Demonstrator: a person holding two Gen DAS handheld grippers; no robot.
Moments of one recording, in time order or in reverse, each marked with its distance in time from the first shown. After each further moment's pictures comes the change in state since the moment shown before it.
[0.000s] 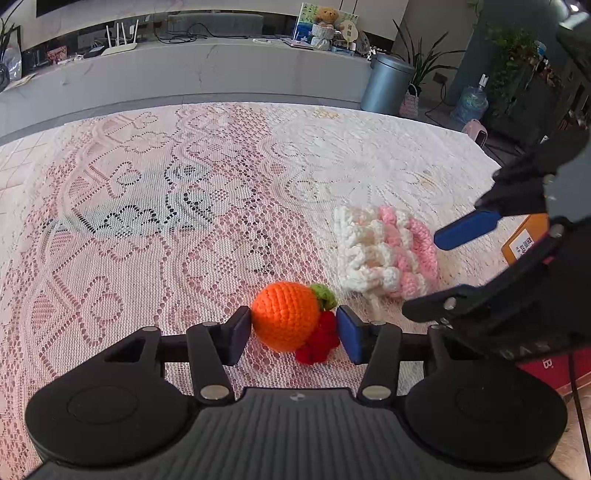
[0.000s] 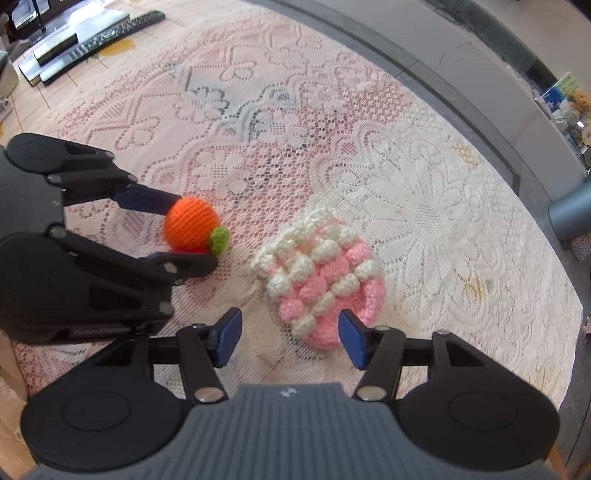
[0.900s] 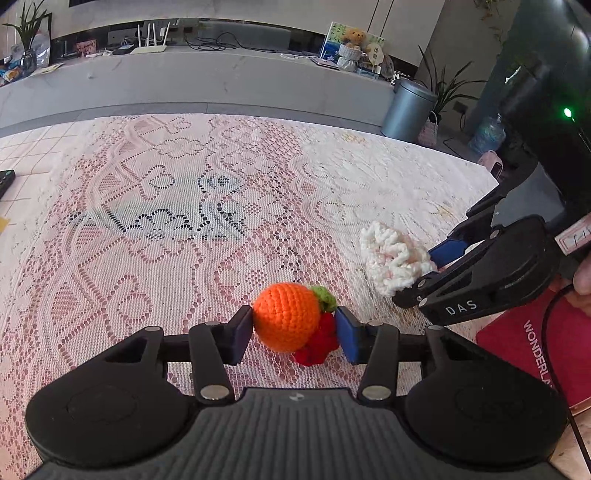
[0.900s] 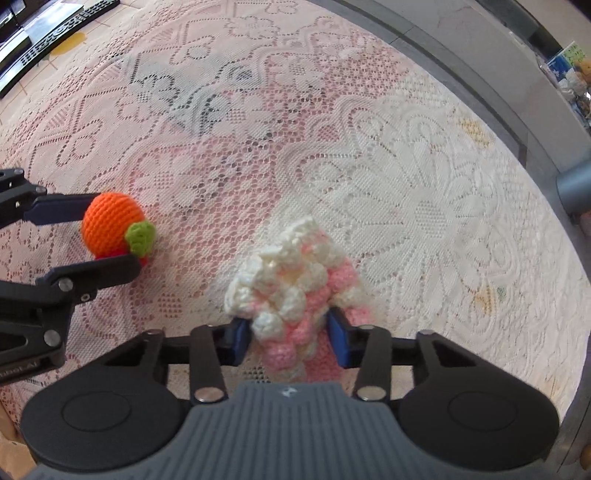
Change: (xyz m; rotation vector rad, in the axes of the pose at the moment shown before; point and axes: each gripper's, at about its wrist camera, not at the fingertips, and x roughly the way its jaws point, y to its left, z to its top) left arm -0.013 0.014 0.002 -0.085 -0.058 0.033; right arm 0.039 -0.024 0.027 0.044 0.069 0.008
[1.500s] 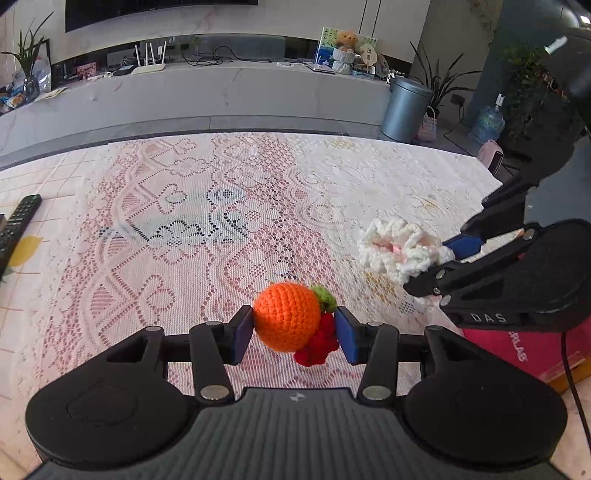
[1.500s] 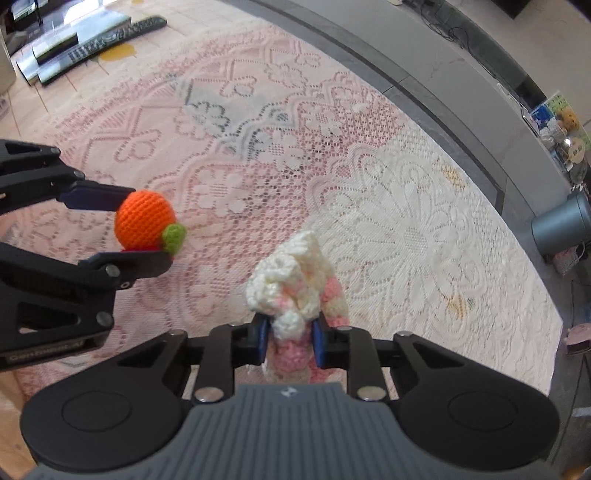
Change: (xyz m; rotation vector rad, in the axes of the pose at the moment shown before) left arm -0.052 -0.020 -0.007 0.062 -0.016 0.050; right arm -0.069 0.039 -0.039 -0.012 -0.147 -0.038
